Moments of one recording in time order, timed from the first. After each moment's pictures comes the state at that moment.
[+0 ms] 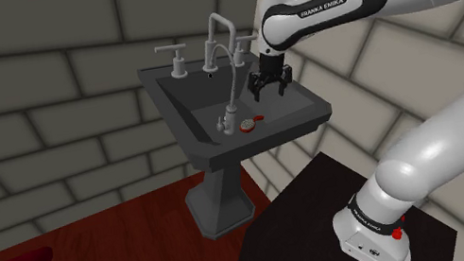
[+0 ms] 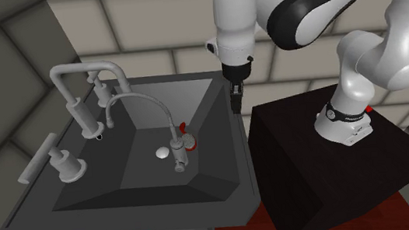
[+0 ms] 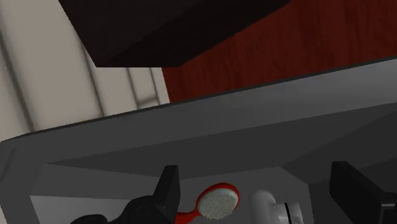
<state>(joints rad) -0.12 -0.25 0.07 -2.35 -0.07 2.00 0.42</state>
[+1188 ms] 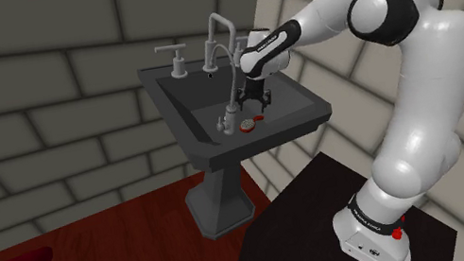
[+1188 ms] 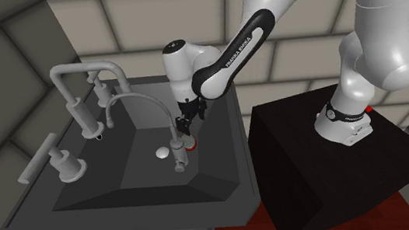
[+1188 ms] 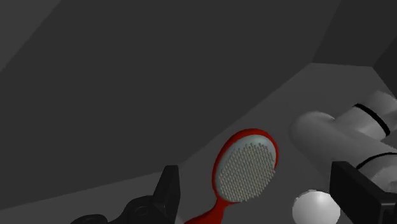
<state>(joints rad) -0.22 0.38 -0.02 -2.02 0.00 2.34 0.69</state>
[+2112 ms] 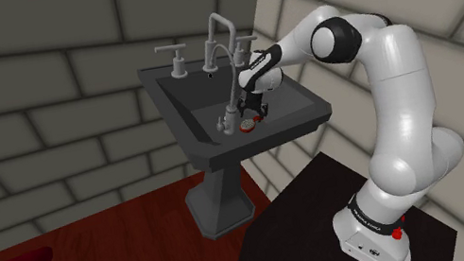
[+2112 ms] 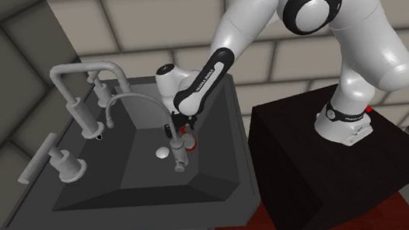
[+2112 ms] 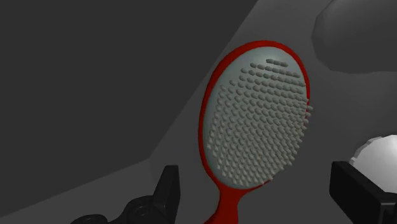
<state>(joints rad) -0.29 0.74 -0.05 -1.75 0.10 2.44 0.77</state>
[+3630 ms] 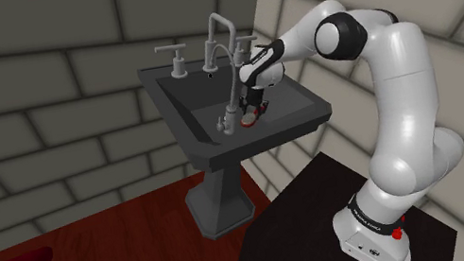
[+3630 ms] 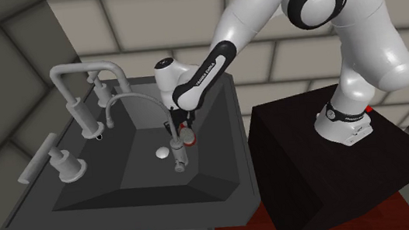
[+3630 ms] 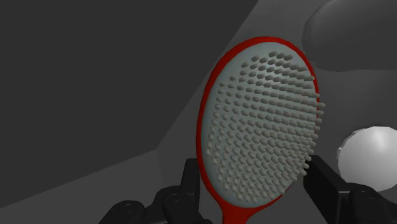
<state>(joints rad) -0.29 0.69 -0.05 -1.77 0.10 2.41 0.77</state>
